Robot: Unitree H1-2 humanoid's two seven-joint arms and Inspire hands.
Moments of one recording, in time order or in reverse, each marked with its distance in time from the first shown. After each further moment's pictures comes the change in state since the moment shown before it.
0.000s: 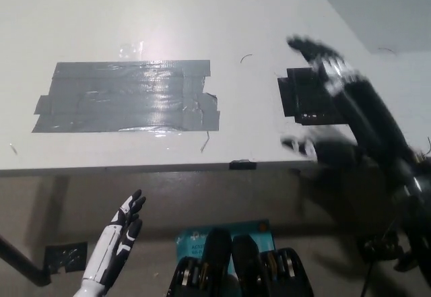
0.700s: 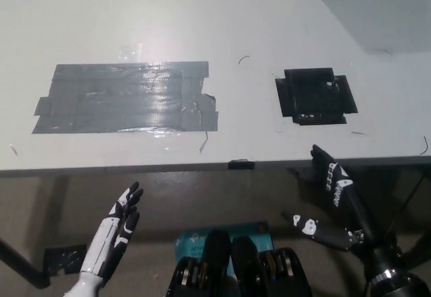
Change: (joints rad) left_arm -0.021 0.001 0.012 0.003 -0.004 -0.003 0.000; right_arm 0.301 0.286 -0.174 0.249 0.375 -0.004 0.026
